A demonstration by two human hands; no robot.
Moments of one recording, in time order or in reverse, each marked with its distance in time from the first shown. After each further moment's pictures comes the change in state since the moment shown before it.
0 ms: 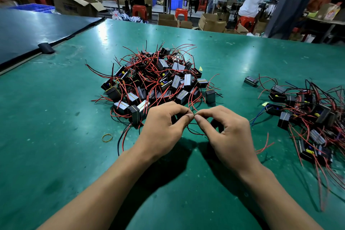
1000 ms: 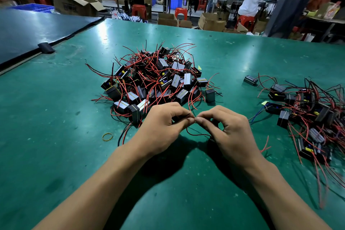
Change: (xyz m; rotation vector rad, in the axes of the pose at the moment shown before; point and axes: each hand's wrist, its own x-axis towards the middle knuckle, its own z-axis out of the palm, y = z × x) left_hand 0.004 -0.009 -0.006 -0.019 -0.166 0.077; right_hand 0.004 0.016 -0.007 0.053 -0.133 -0.049
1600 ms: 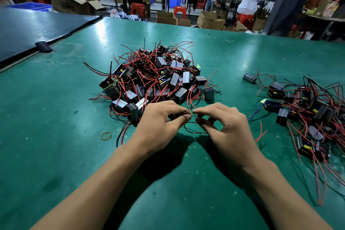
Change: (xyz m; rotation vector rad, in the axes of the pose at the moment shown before) left_hand -0.003 -0.005 0.003 -0.001 0.078 -0.062; right_hand -0.001 -0.003 0.001 -0.145 0.003 -0.048
